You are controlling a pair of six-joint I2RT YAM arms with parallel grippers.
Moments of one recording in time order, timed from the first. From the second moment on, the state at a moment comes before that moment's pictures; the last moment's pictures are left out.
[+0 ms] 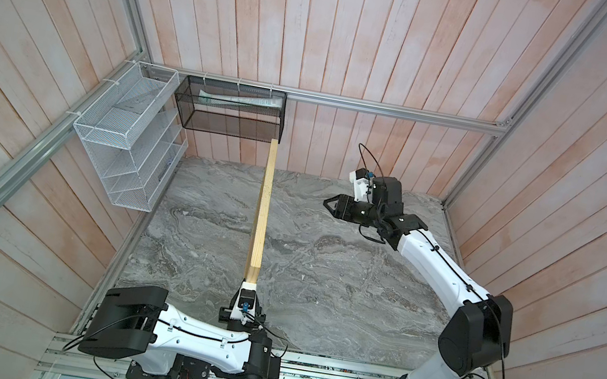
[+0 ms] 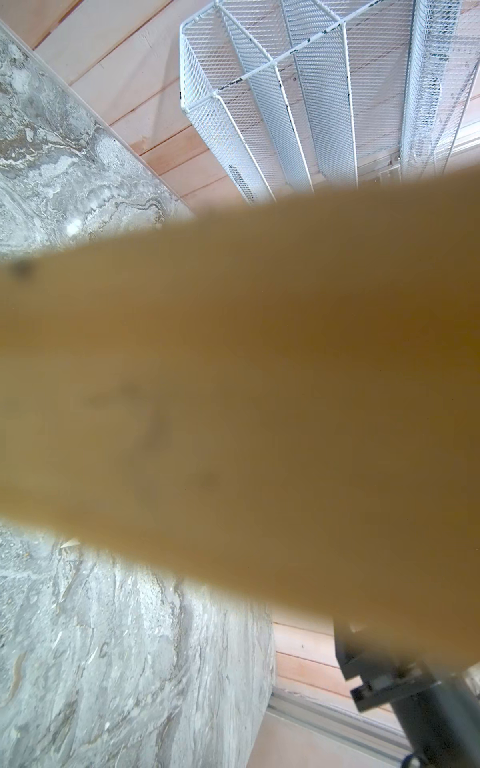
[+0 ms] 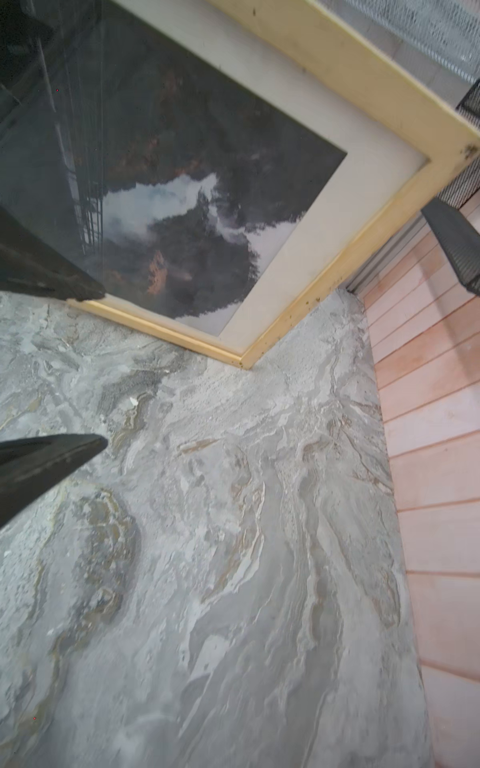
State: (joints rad) left arm -1.54 1.47 0.78 -1.52 -1.54 -2.08; right arm 0.47 1.69 1.49 -0.34 -0.44 0.45
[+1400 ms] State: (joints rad) left arm -1.52 1.10 1.06 -1.52 -1.39 -2.08; right arm 0.51 1.79 1.17 -0.08 -0.63 0.67
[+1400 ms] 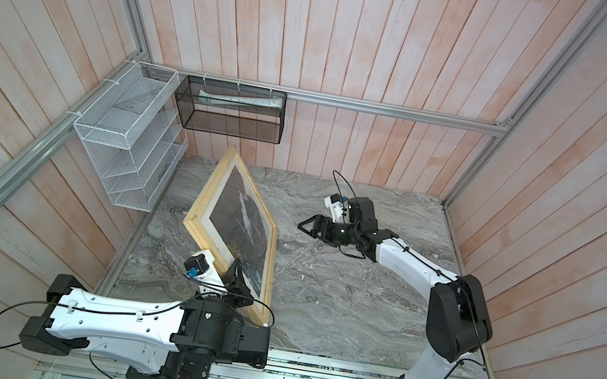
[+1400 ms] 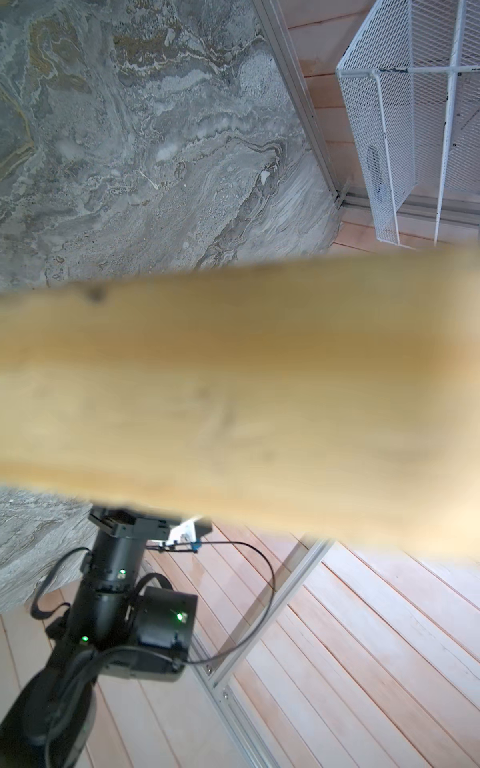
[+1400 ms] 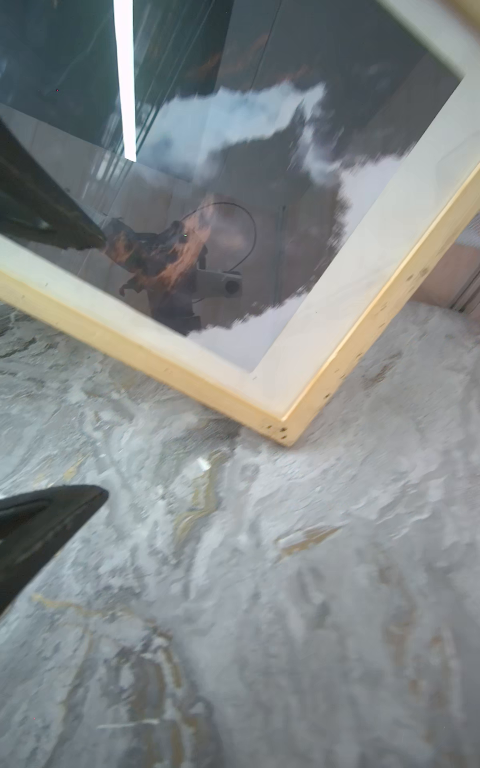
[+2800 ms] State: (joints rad) left arm -1.42 1.17 1.09 -1.40 -1.42 -2.08; right arm 0.75 2.04 0.73 1.34 -0.61 1.69
